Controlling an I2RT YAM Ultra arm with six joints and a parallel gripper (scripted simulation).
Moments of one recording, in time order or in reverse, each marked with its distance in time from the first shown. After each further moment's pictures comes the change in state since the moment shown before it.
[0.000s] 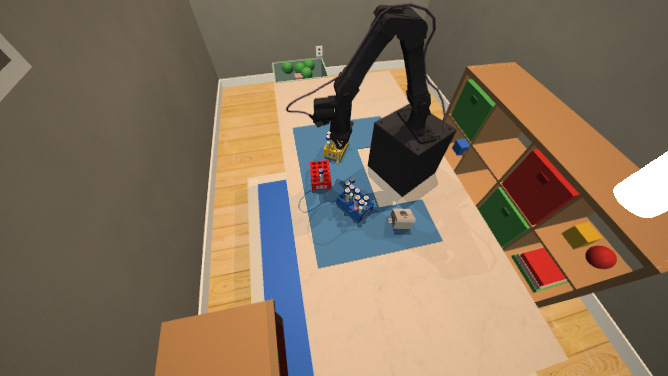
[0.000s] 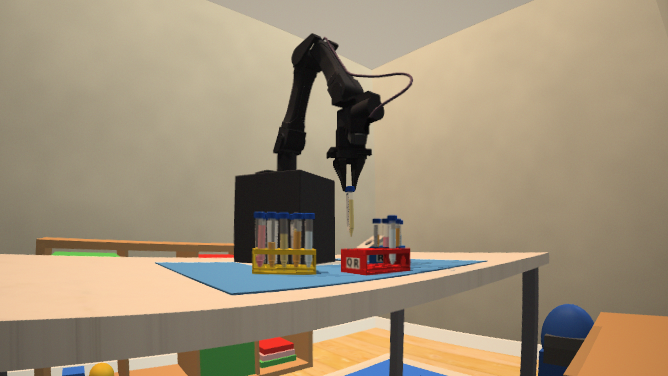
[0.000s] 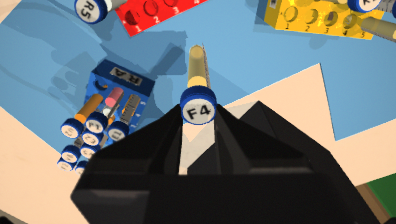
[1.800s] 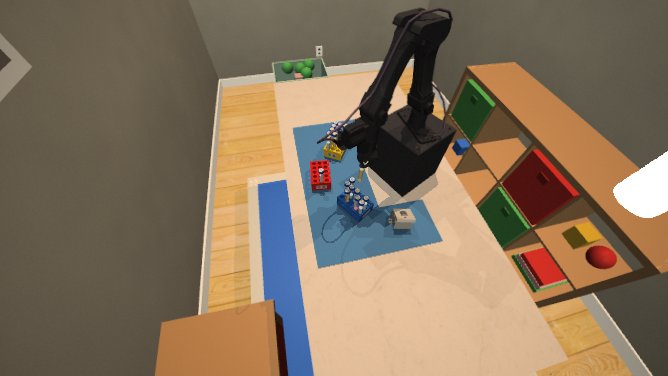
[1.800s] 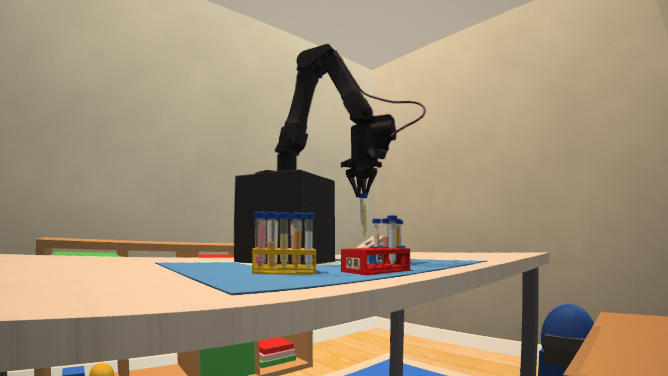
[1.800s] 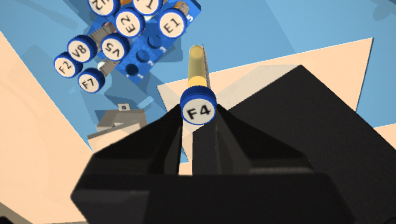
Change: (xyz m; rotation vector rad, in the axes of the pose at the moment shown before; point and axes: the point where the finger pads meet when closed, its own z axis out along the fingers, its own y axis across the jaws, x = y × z) arm 0.112 0.063 0.000 0.002 0.008 -0.265
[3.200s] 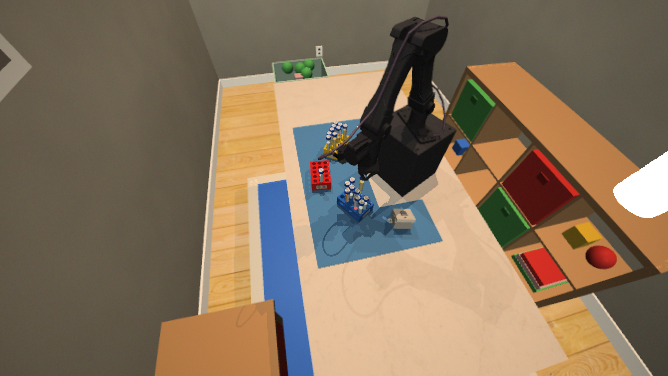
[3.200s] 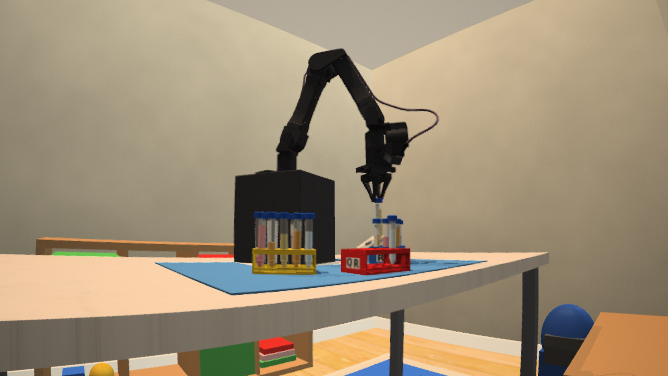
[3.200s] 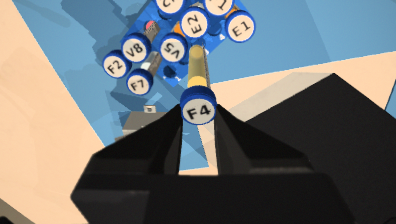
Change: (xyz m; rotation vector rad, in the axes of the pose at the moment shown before) arm 0.002 0.052 0.010 -0.012 -0.009 -0.034
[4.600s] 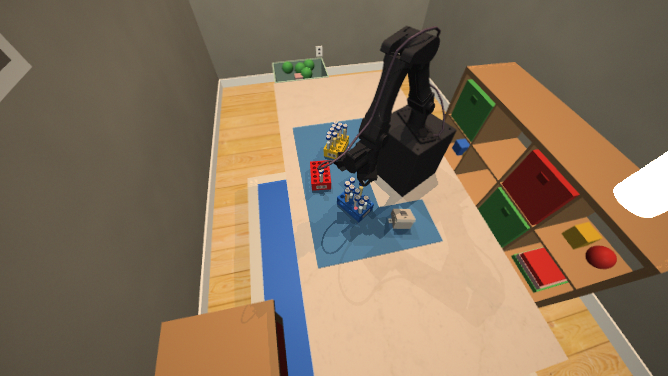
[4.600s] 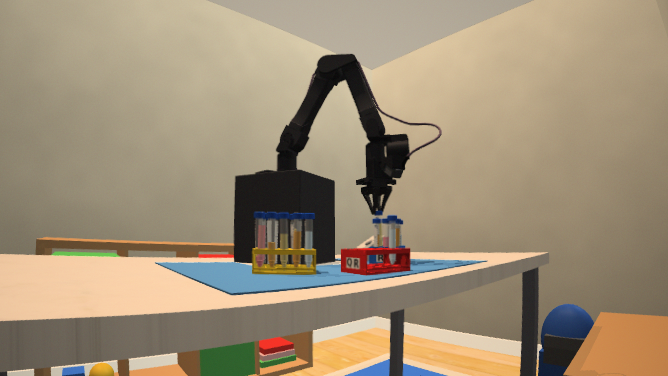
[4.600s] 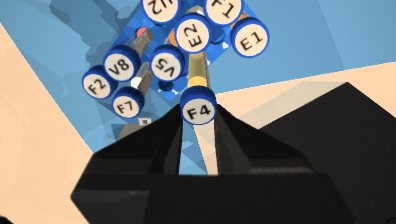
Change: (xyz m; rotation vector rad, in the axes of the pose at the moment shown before) arm 0.001 0.000 0.036 0.004 0.004 0.004
